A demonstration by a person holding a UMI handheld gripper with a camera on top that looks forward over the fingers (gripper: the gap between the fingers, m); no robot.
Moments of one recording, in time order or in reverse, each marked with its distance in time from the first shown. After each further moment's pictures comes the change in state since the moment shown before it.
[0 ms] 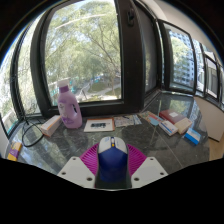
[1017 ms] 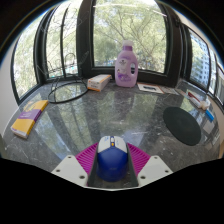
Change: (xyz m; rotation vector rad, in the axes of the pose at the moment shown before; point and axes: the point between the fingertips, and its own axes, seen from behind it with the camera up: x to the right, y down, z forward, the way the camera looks) arm -0.252 0.192 -0.066 -0.184 -0.084 -0.139
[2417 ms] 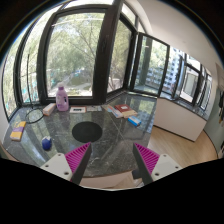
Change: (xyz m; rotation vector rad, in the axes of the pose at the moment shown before) arm 0.332 -0.039 -0.389 0.106 0.353 0.094
